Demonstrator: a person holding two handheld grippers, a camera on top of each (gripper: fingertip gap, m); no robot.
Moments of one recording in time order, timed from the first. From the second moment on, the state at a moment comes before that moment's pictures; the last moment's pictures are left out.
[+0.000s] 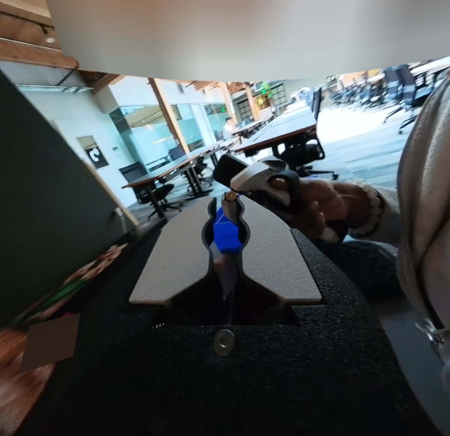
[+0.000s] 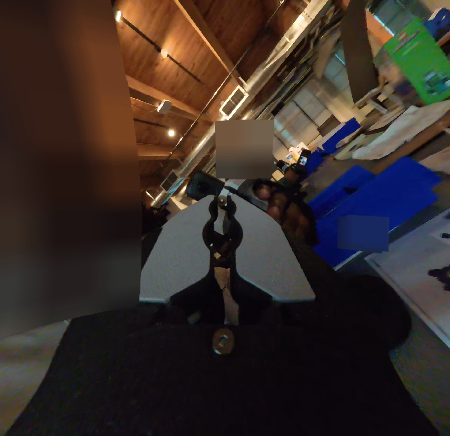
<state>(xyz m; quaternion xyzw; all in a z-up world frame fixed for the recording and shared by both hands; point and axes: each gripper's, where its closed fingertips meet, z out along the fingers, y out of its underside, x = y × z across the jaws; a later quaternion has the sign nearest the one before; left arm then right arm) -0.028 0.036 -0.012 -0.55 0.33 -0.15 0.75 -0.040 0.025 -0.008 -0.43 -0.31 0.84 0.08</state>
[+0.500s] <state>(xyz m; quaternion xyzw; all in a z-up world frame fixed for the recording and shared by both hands) -0.122 -0.047 -0.180 -0.87 0.11 -0.09 0.47 -0.196 0.066 -0.176 -0.56 -0.70 0.34 0.28</state>
